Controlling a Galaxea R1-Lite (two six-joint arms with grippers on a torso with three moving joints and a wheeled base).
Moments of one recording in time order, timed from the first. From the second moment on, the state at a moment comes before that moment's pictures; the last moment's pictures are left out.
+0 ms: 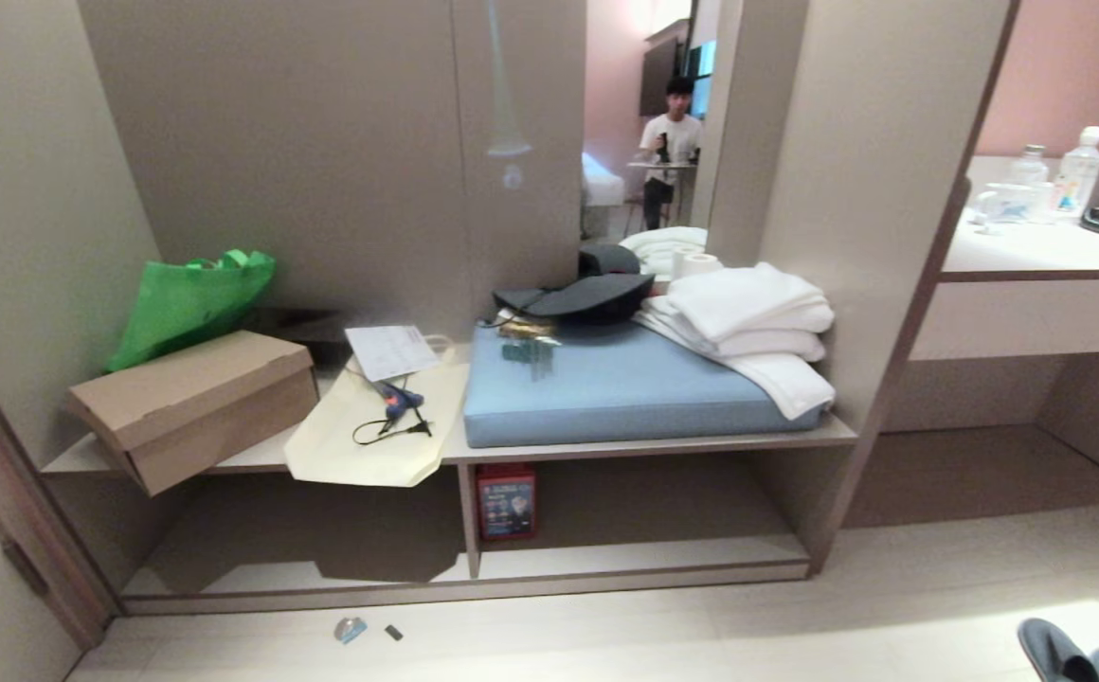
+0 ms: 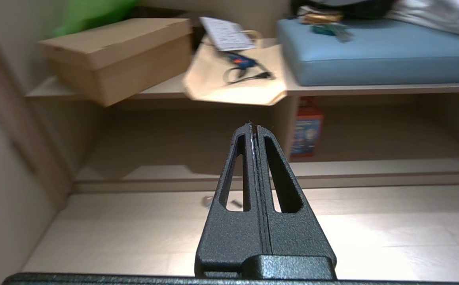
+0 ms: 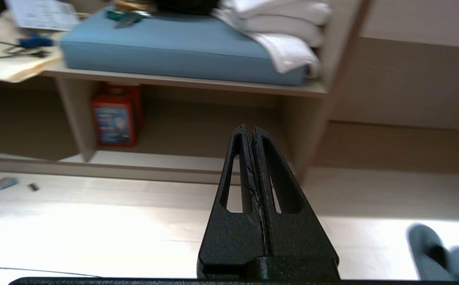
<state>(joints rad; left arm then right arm) 0.01 0.00 0.00 0.00 0.00 -0.01 0.01 0.00 0.00 0.00 0.01 -0.06</state>
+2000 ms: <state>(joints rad) 0.01 0.00 0.00 0.00 0.00 -0.01 0.01 0.00 0.00 0.00 0.01 -0.06</state>
